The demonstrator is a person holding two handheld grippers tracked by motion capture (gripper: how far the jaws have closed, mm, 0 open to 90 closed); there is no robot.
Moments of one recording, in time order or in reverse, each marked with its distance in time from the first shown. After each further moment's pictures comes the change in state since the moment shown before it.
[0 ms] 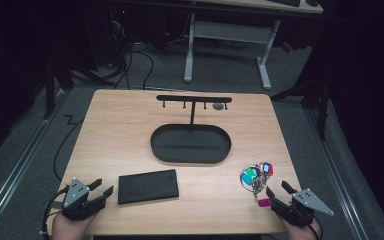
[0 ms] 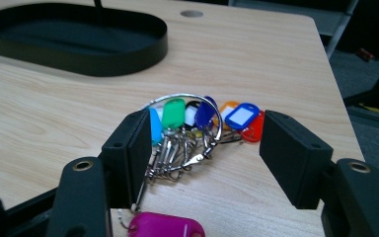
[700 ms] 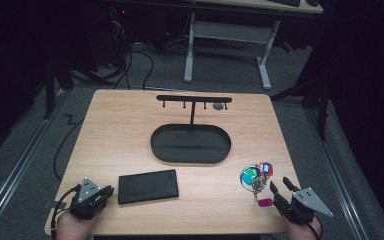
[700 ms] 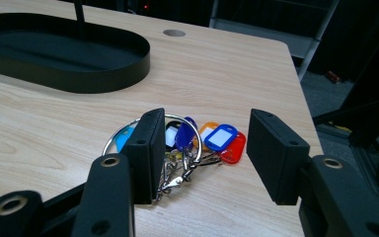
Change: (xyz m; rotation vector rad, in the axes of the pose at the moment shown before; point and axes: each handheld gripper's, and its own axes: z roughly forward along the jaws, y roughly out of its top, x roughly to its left) left arm -0.011 -0.005 0.019 0.172 -0.003 0.068; right arm 0.002 0.007 -0.001 -0.067 -0.068 -0.039
